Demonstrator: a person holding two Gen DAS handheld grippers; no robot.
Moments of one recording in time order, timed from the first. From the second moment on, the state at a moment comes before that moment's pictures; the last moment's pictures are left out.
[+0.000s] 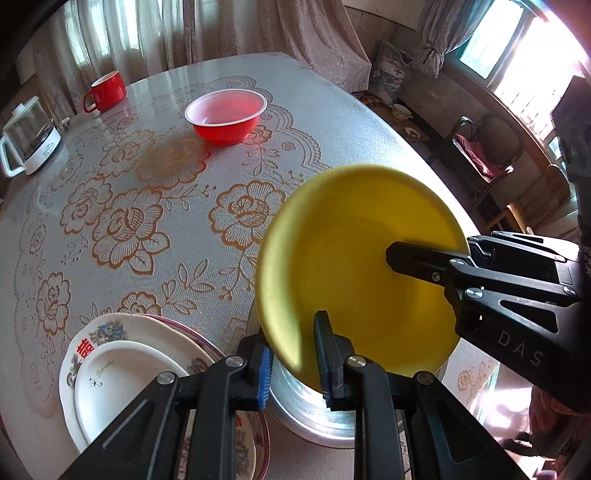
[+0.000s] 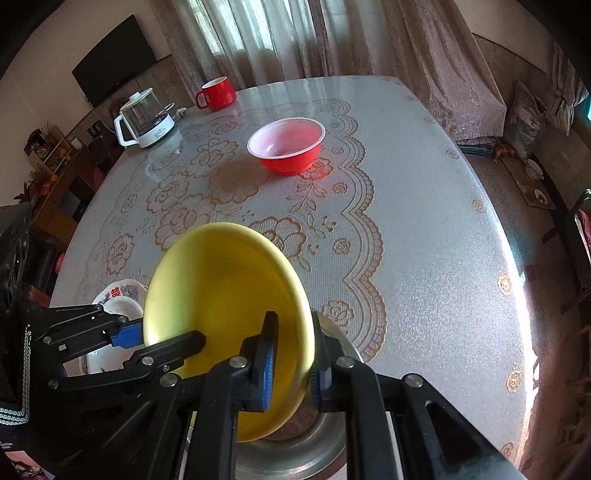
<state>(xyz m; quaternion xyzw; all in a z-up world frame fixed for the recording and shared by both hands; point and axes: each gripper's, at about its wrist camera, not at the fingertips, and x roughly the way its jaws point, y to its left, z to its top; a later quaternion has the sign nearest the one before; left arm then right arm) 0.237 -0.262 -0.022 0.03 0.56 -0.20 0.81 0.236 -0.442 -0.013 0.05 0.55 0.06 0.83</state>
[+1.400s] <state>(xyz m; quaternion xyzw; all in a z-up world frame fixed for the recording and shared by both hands) 0.220 -0.296 -0.053 0.11 0.58 -0.18 0.79 0.217 -0.433 -0.074 -0.02 0.62 0.06 0.78</state>
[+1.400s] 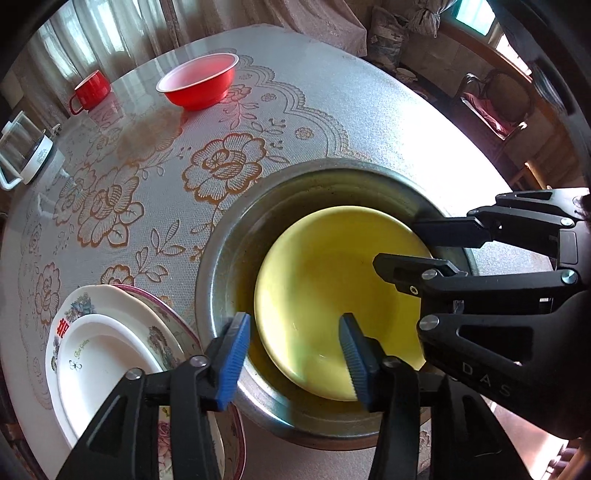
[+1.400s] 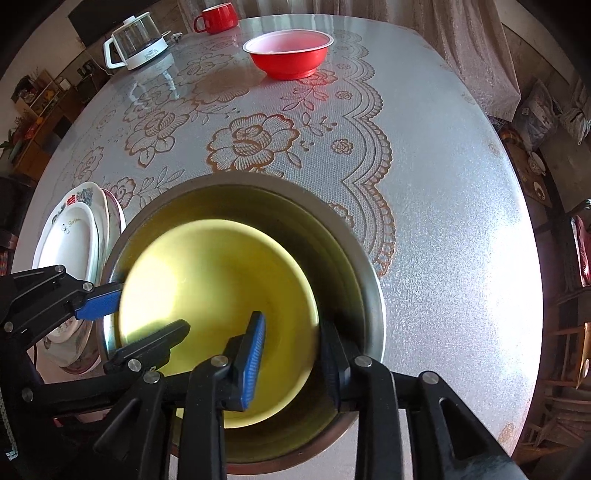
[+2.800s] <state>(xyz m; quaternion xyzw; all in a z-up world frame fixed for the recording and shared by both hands) 0.479 -0.226 -0.052 0.17 0.56 0.03 0.81 0.472 -0.480 -0.062 0.10 0.56 0.06 0.82</state>
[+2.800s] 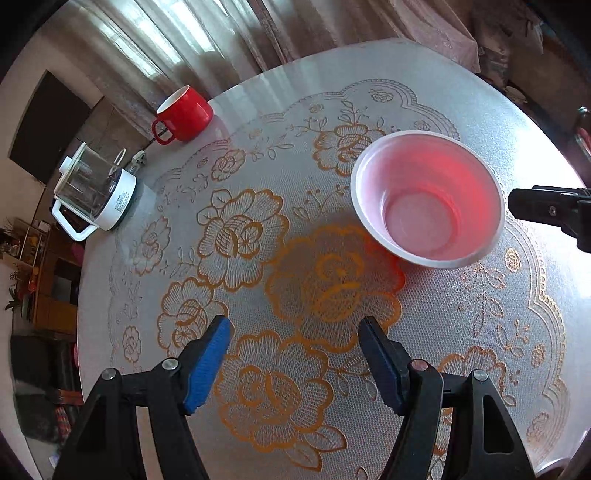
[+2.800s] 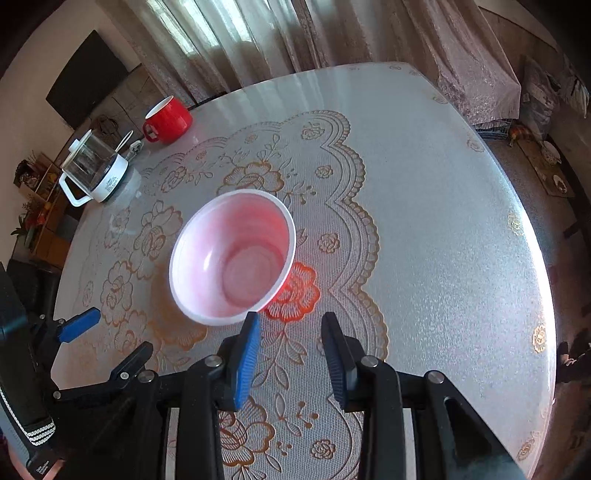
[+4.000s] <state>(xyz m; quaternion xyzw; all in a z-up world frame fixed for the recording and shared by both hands) 0.543 -0.234 -0.083 0.13 0.58 0.01 0.80 0.518 -0.456 -0.103 0.03 0.59 0.09 0.80</state>
